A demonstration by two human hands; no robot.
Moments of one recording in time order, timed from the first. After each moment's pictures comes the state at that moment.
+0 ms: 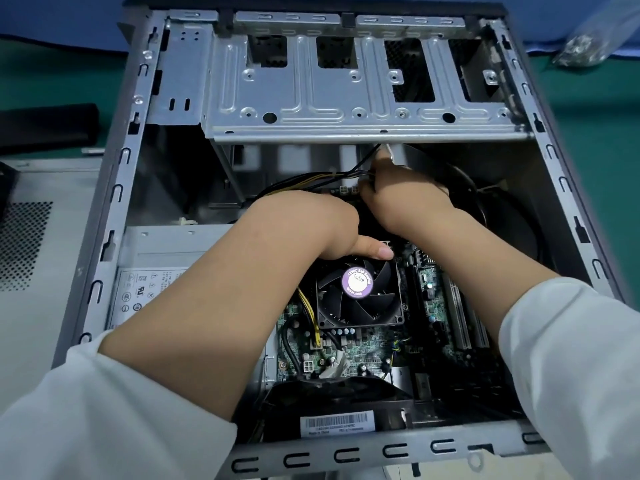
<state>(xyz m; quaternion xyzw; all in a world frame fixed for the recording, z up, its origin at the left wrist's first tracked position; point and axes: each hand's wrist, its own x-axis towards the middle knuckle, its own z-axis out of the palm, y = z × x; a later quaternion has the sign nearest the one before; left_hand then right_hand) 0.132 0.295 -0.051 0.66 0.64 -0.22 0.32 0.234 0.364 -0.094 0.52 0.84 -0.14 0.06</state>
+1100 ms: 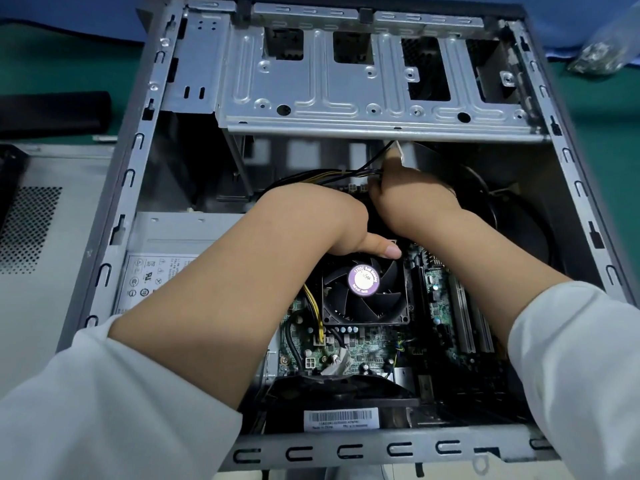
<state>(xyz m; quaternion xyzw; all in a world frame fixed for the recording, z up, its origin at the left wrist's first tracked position) 0.132 0.296 -0.051 0.65 0.65 -0.22 0.32 0.232 0.364 -0.099 0.52 0.84 -0.14 0.07</state>
